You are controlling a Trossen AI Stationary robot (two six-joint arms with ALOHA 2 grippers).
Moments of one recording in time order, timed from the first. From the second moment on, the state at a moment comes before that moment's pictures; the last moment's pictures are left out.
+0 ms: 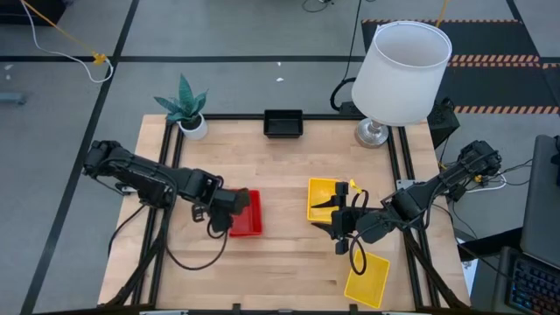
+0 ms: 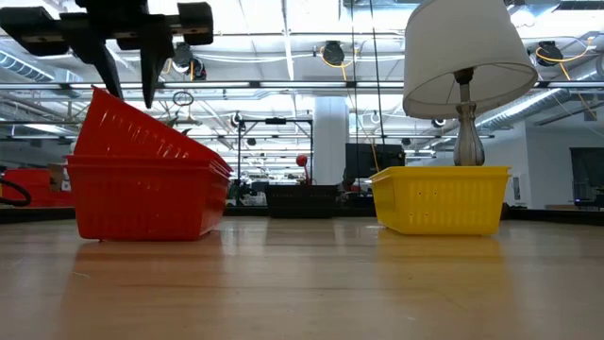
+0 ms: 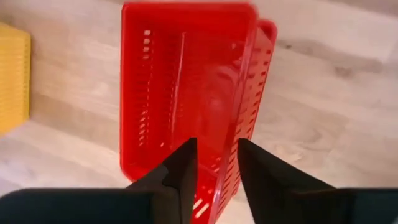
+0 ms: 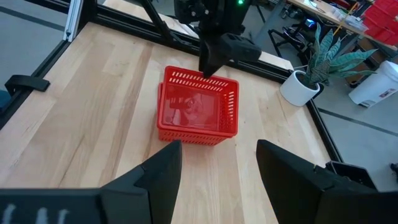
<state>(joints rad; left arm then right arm) -0.26 1.44 1.16 -1.04 -0.04 1.06 0.53 1.29 1.11 -0.39 0.60 0.01</state>
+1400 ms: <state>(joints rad) -0.33 1.39 1.10 -1.02 -0.26 0.43 0.53 1.29 1.11 -0.40 0.60 0.01</state>
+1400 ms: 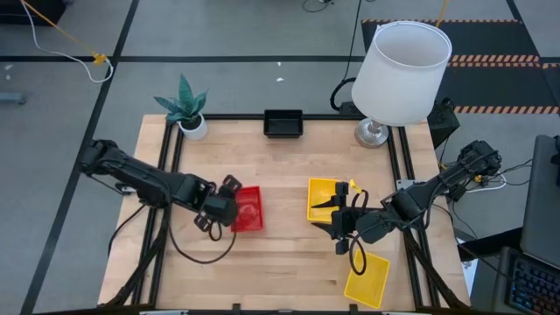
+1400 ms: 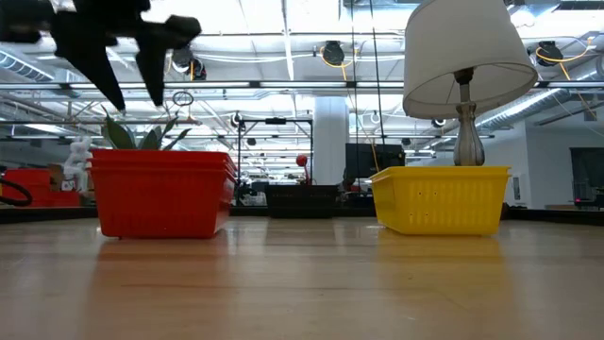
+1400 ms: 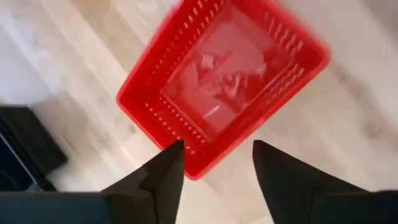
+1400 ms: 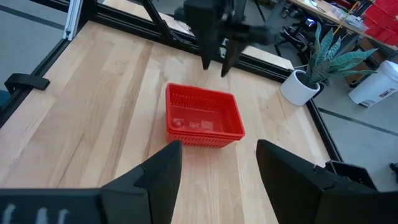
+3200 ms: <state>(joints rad) -0.50 1.42 0.80 -0.56 -0.26 -0.39 0.53 1.29 1.11 -0.39 0.60 0.02</state>
